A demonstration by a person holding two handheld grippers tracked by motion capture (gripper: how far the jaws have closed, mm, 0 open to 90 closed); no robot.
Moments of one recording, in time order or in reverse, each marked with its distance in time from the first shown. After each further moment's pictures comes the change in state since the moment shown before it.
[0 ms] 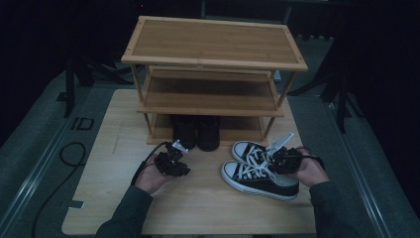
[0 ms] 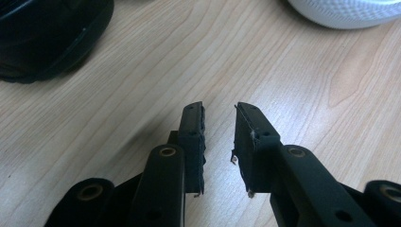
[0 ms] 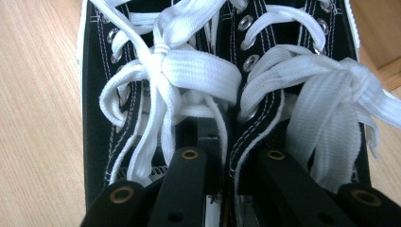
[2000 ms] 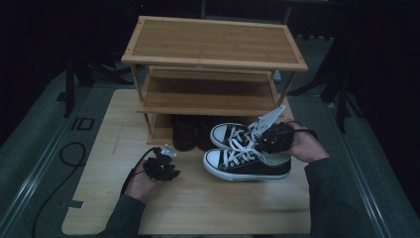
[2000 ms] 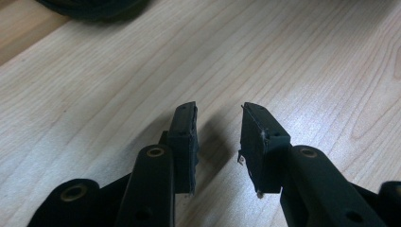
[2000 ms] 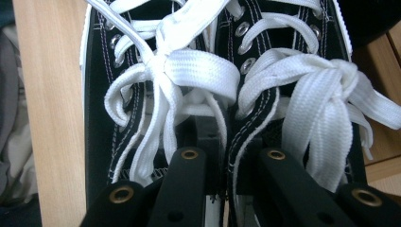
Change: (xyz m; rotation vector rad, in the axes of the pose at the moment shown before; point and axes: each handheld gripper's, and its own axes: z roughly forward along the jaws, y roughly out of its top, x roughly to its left) left arm 0.011 -0.035 -0.003 -0.035 0.118 -0.044; right arm 0.007 0.088 -0.064 -0.093 0.060 -0.238
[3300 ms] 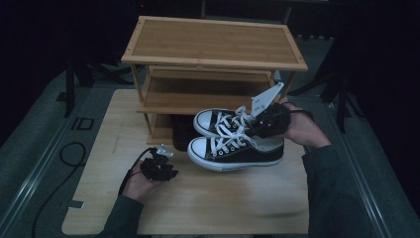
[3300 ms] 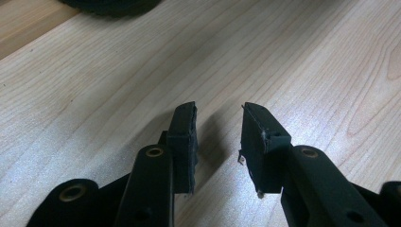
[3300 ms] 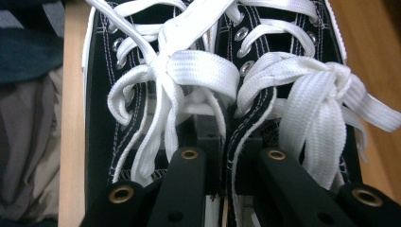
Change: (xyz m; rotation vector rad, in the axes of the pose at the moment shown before) left arm 0.003 -0.006 -0.003 -0.021 -0.021 -0.035; right arm -0.003 0.058 -0.042 -0.115 0.040 -0.097
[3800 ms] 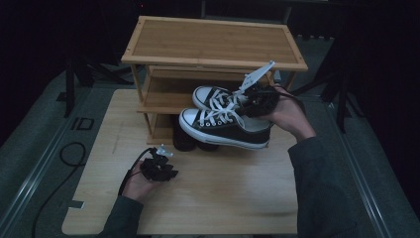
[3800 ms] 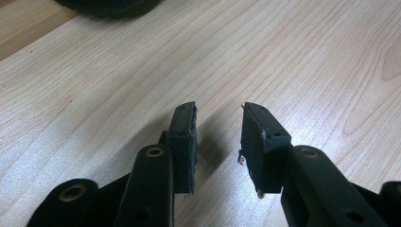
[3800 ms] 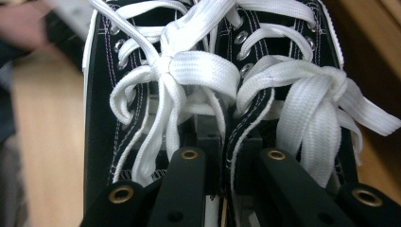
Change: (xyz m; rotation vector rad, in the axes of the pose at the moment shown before) left arm 0.000 -0.001 -0.002 -0.006 -0.003 0.004; right arm -0.034 0.032 0.007 -0.029 -0.145 0.223
